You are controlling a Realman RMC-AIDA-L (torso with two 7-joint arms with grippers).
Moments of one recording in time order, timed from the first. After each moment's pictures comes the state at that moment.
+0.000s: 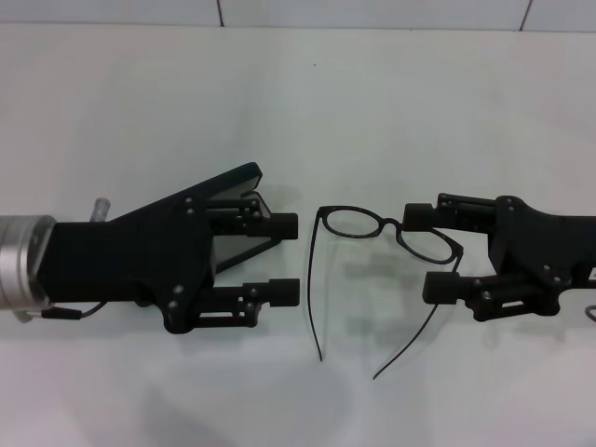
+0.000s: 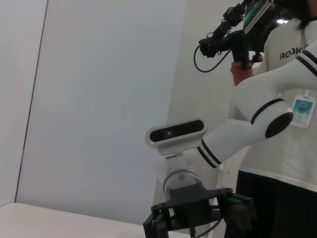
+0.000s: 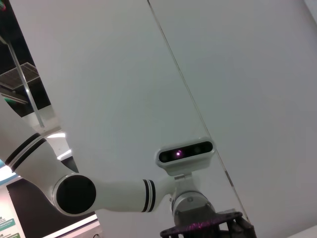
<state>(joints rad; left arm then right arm) -0.43 -2.06 0.89 0.67 1.71 1.97 -1.24 0.68 1.86 -2.07 -0.17 -0.54 -1.84 1.13</state>
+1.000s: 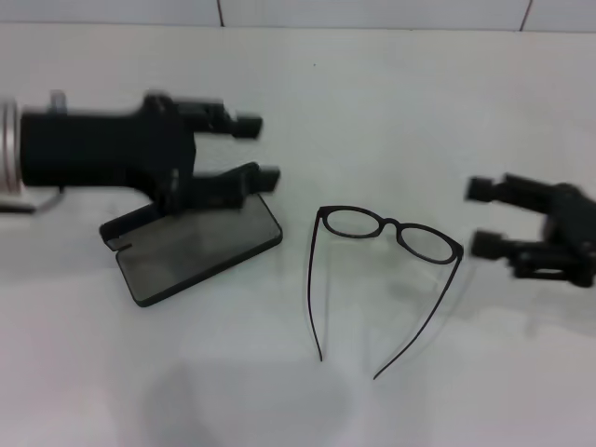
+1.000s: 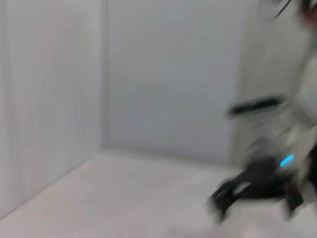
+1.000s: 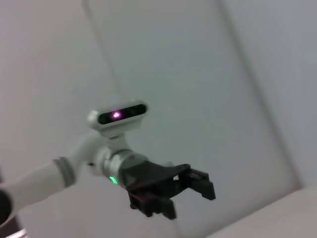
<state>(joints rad) -0.36 -2.09 0.95 1.31 1.79 1.76 -1.69 0.57 1.82 -1.96 -0.16 -0.54 -1.76 1.10</state>
